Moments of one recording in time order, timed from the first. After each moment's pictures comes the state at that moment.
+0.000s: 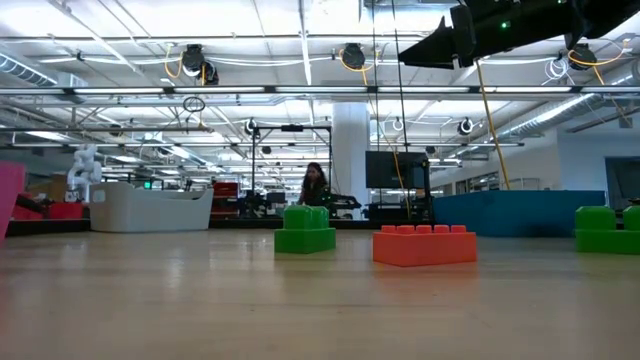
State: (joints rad) left arm -1.00 1.82 1.67 -1.53 0.12 -1.76; right arm -0.16 0.91 0.51 0.33 0.29 -0.27
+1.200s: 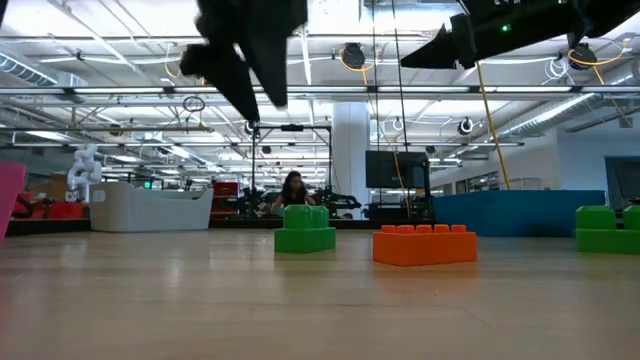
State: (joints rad) left arm -0.26 1.80 1.51 -0.95 -0.24 -0.92; right arm -0.16 0.91 0.51 0.30 0.32 -0.33
